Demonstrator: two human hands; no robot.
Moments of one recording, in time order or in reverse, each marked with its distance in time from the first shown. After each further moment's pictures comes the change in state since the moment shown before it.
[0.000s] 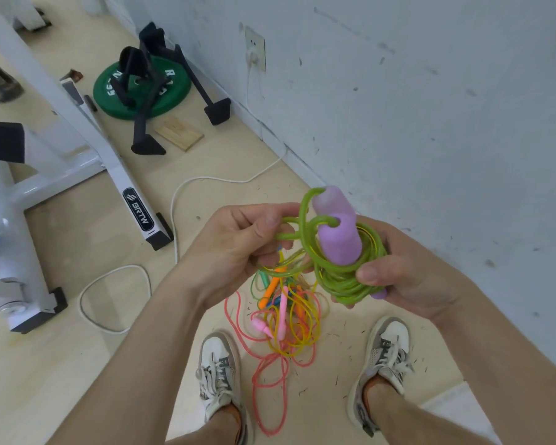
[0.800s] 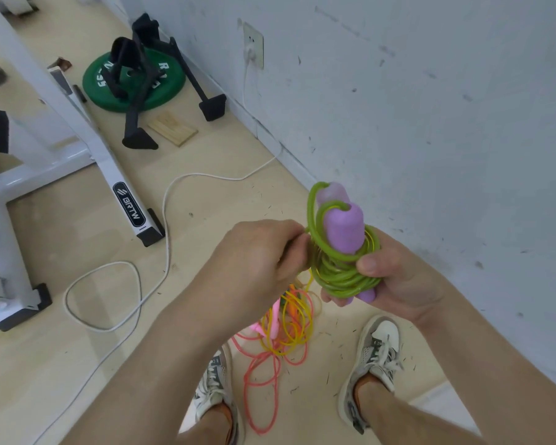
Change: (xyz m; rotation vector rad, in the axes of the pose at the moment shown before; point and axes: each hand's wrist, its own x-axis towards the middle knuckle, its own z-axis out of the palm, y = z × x) left_hand -0.017 0.010 0.030 1.260 0.140 0.247; right_hand 0.007 0.008 0.008 0.171 -0.070 -0.002
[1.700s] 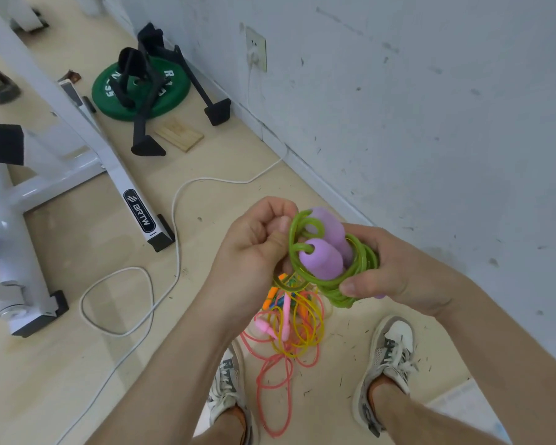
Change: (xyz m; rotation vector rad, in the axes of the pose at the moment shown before) left_hand 0.000 -0.004 0.009 -1.107 0.100 -0.288; right_hand 0.000 -0.012 0.003 -0.378 0.126 0.151
